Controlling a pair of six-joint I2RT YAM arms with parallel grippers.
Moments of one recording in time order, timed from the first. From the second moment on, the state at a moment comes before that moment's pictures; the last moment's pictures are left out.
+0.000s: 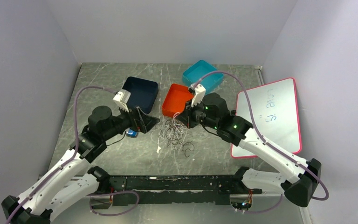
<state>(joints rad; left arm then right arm) -0.60 0.74 0.71 -0.15 0.25 -0.58 0.83 1.10 1.02 -0.34 -0.09 0.32</state>
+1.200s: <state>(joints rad) -0.76 0.97 0.62 0.43 0.27 -0.47 0.83 1.07 1.11 -0.30 -0.21 0.49</state>
